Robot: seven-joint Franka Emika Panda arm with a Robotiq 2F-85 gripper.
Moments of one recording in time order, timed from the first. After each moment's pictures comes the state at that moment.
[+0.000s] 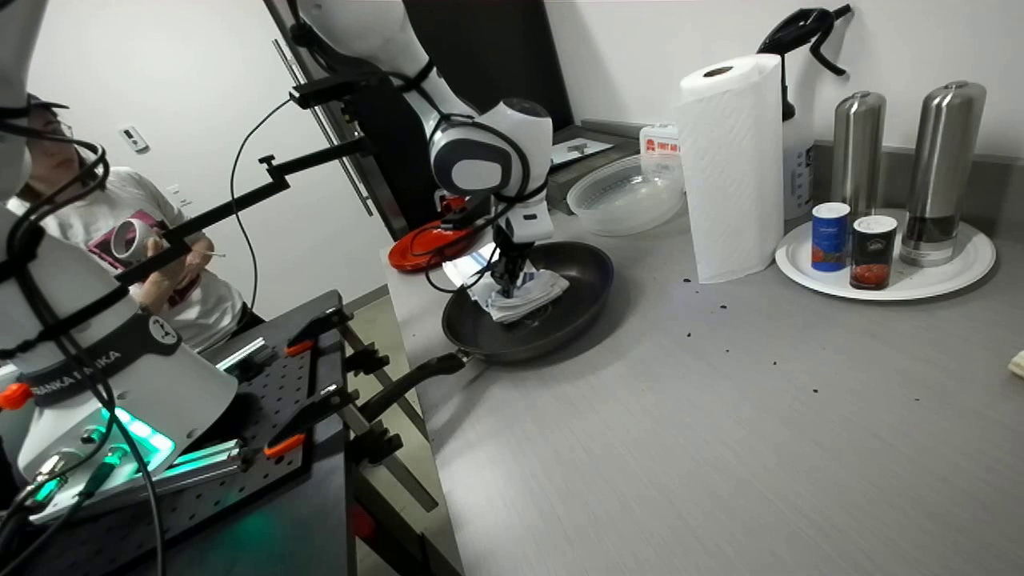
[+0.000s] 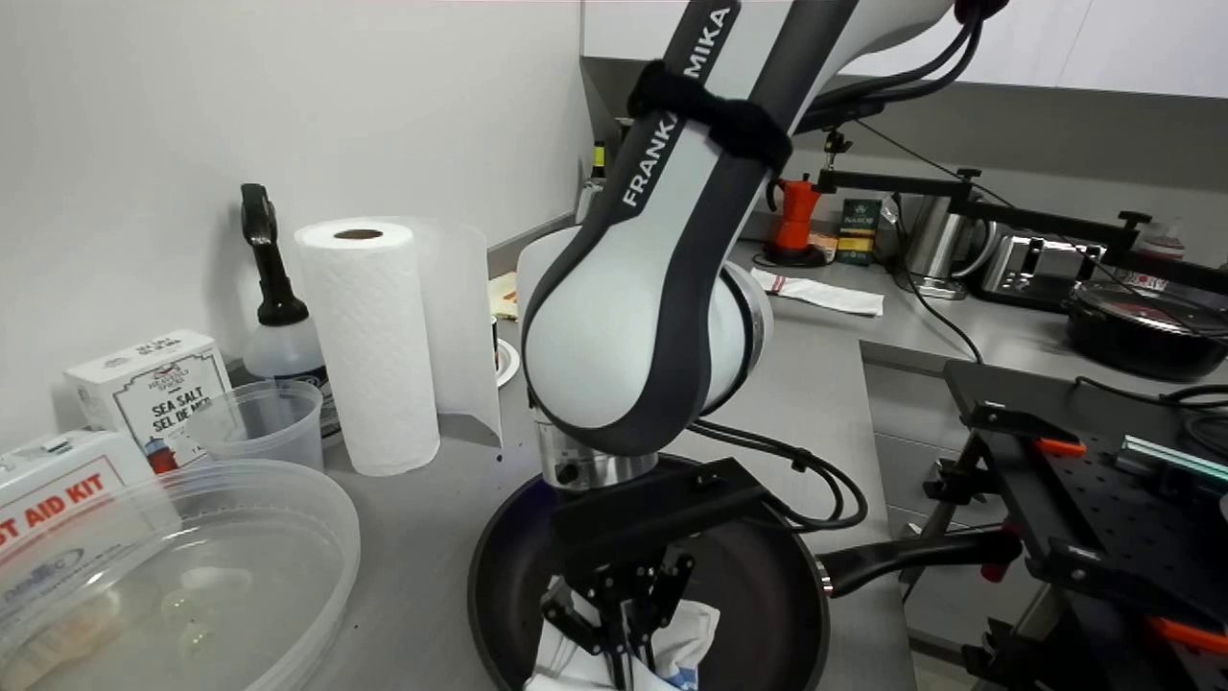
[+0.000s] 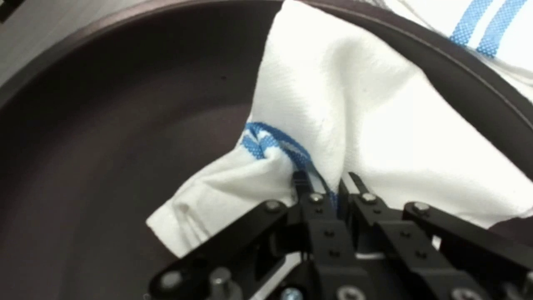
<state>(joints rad) 0.08 0.90 0.12 -1.95 0.40 2.55 0.67</state>
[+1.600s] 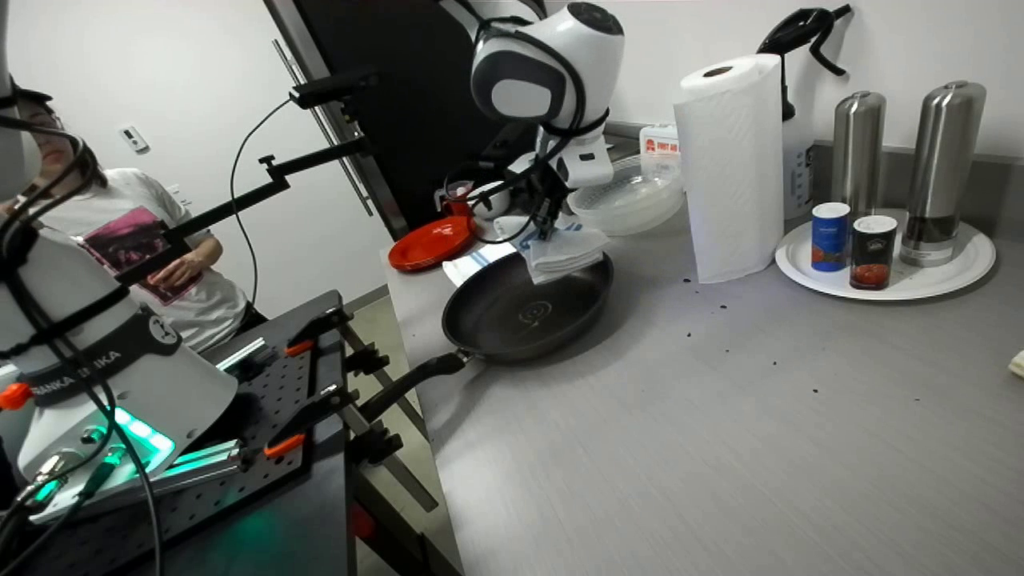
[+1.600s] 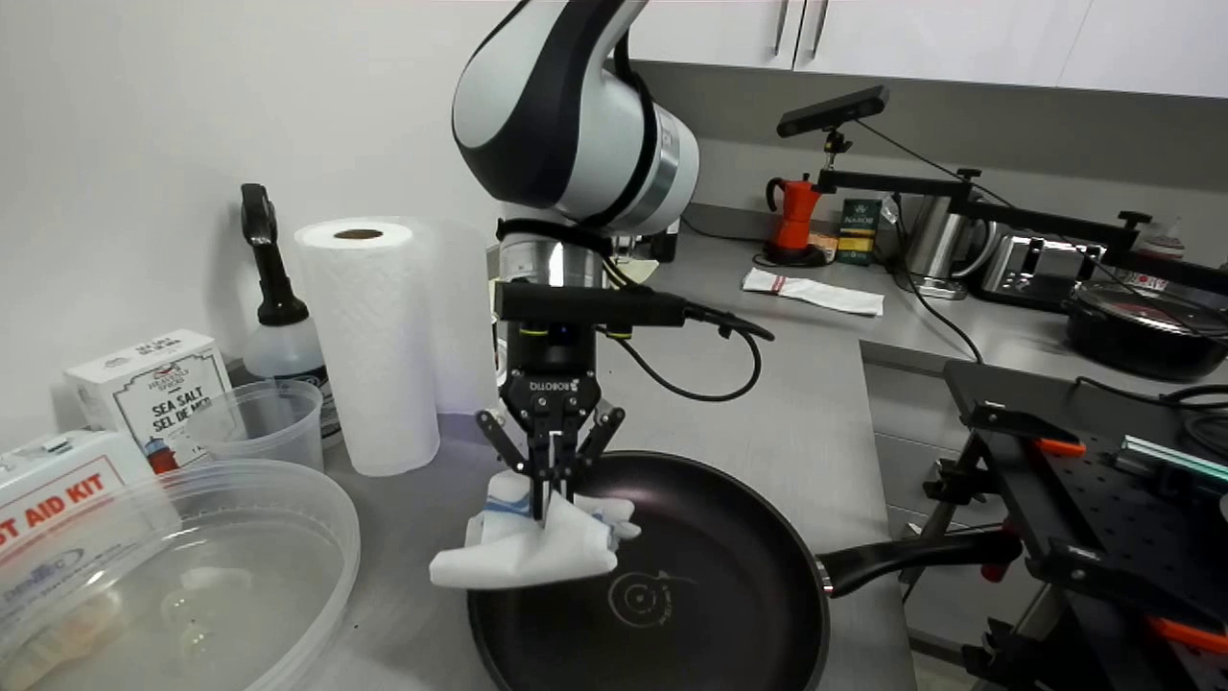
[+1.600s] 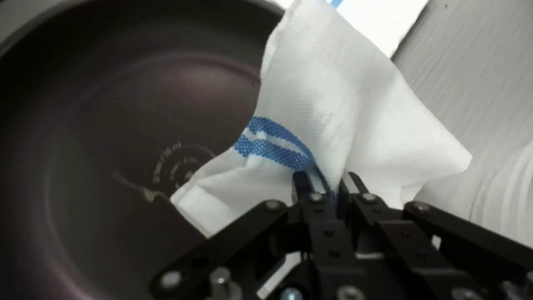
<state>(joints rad) -0.03 0.80 0.06 -1.79 0.58 2.26 0.45</state>
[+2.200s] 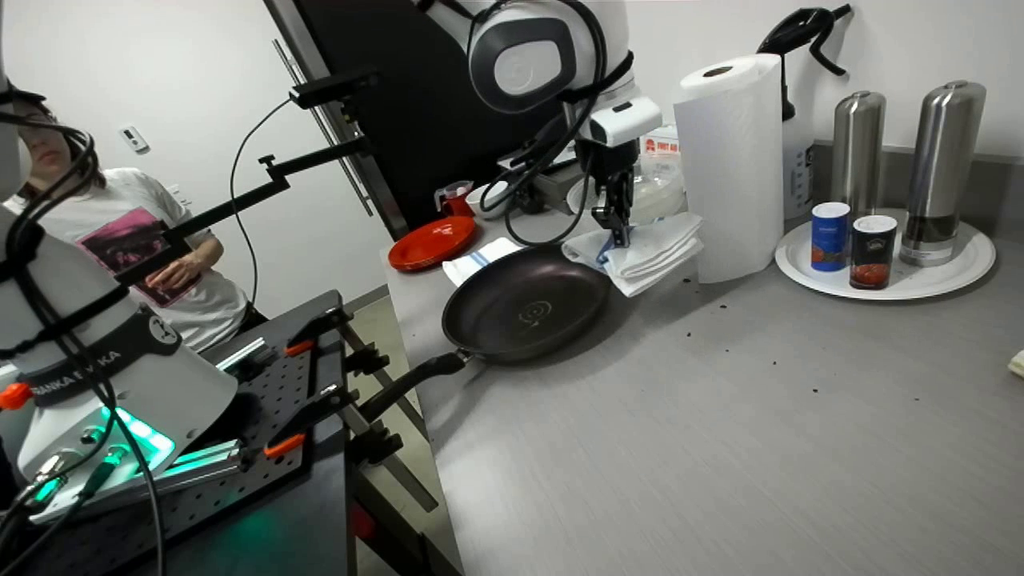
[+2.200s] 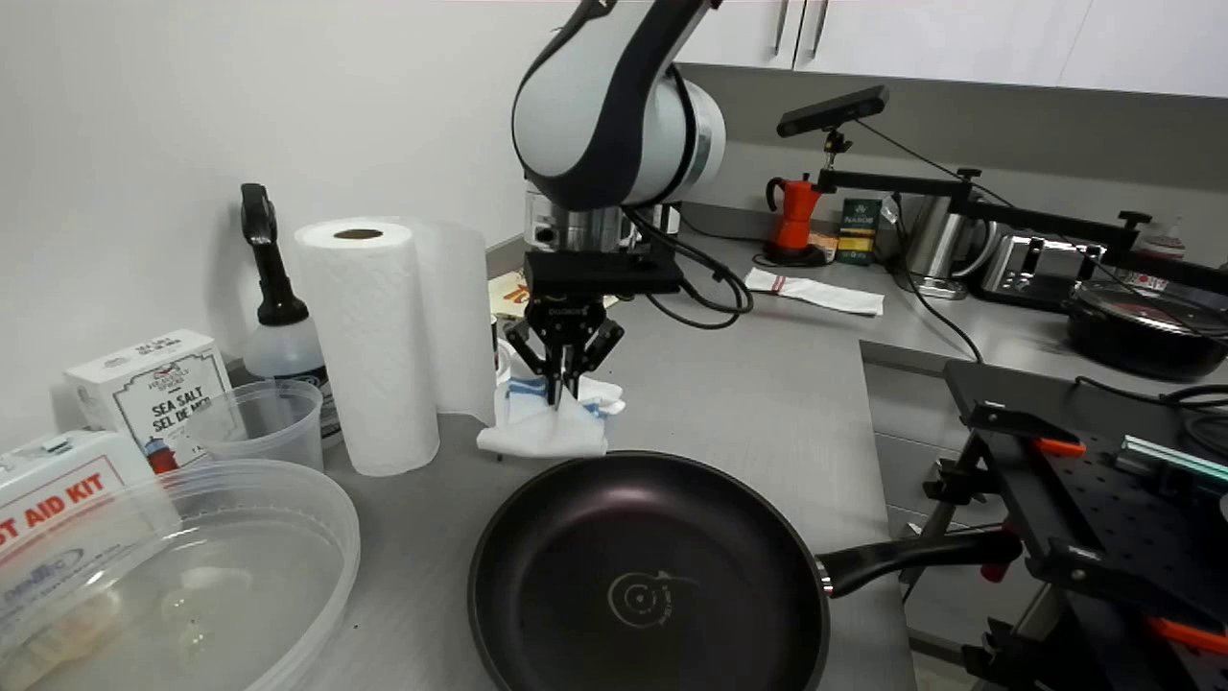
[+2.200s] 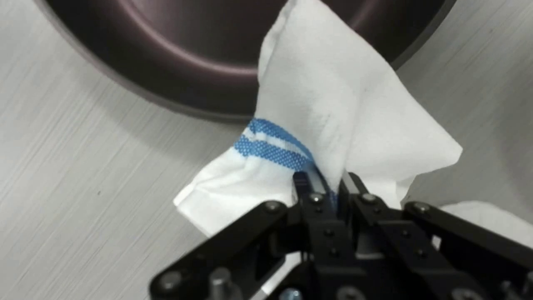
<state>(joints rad) 0.08 0.75 -0.16 -1.85 0.33 2.58 0.57</state>
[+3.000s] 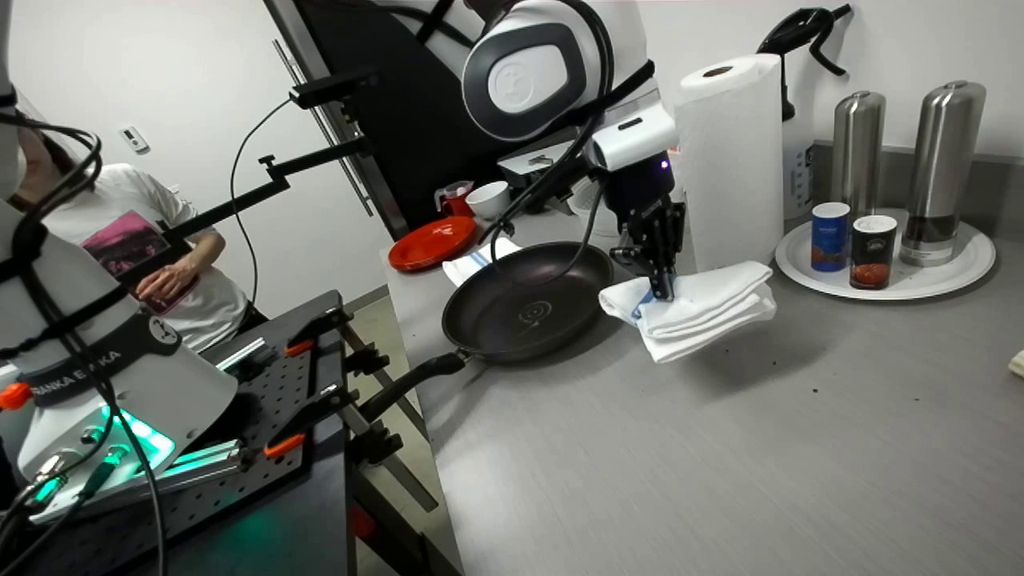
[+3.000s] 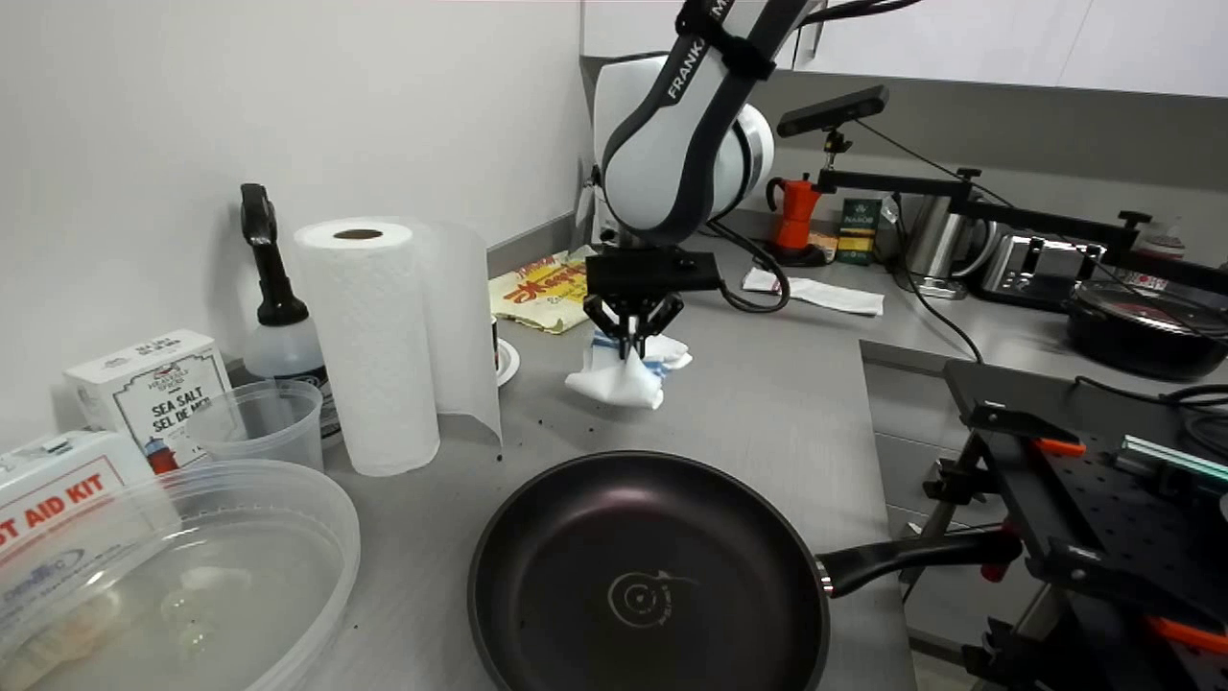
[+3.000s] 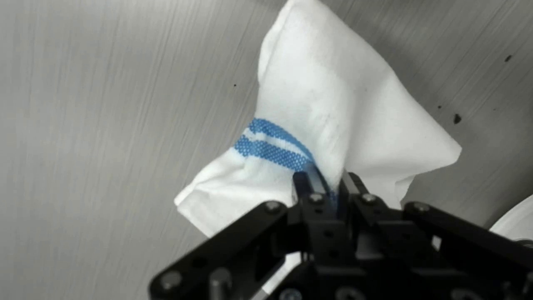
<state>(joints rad) 0.13 0.77 -0.38 -1.94 0.18 2.70 0.85</state>
